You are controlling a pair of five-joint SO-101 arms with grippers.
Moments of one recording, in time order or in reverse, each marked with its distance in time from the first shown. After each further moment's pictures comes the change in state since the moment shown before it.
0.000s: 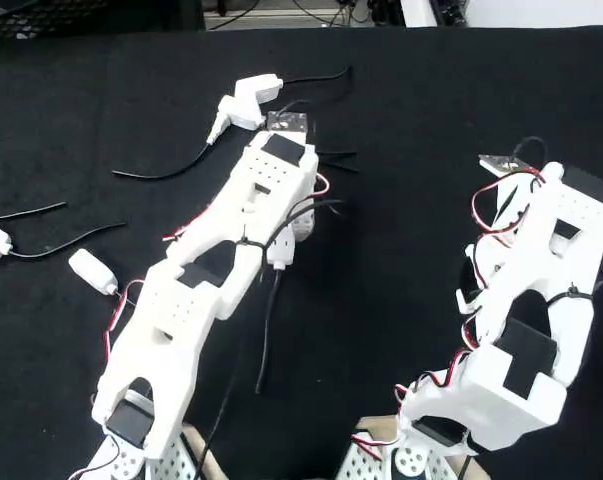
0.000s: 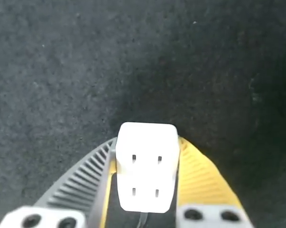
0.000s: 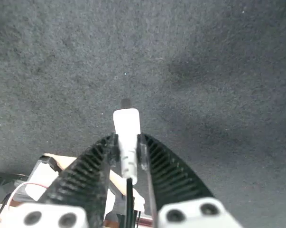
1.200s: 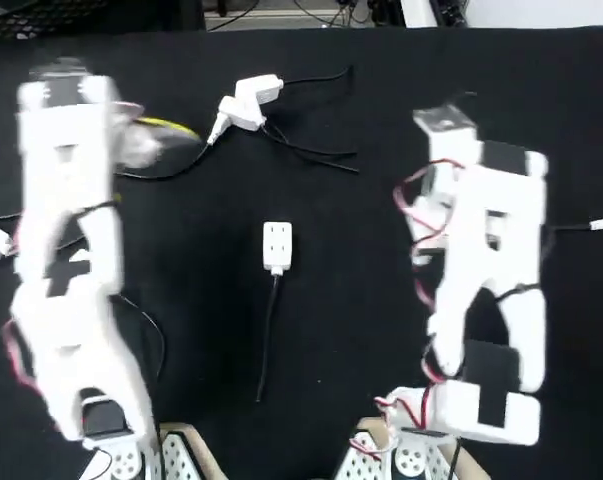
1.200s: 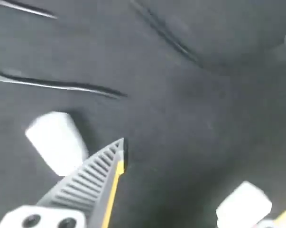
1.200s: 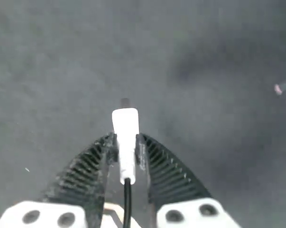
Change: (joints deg) left arm -38.7 -21.4 -1.3 14.2 0.4; right arm -20.4 -9.1 0.9 -5.9 -14.7
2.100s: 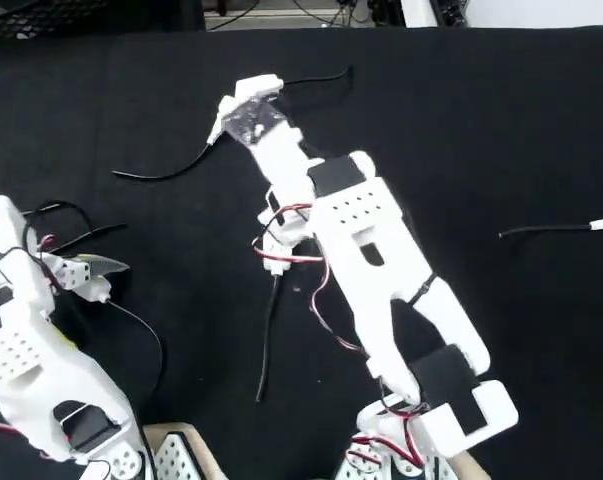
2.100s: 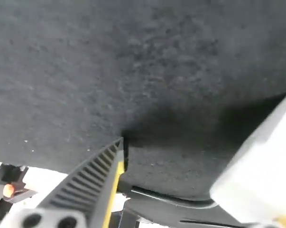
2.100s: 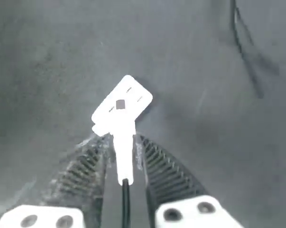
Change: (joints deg) left arm -25.0 -4.4 49.8 -9.1 -0.1; right arm -35.3 -0.7 0.4 -16.4 -0.4
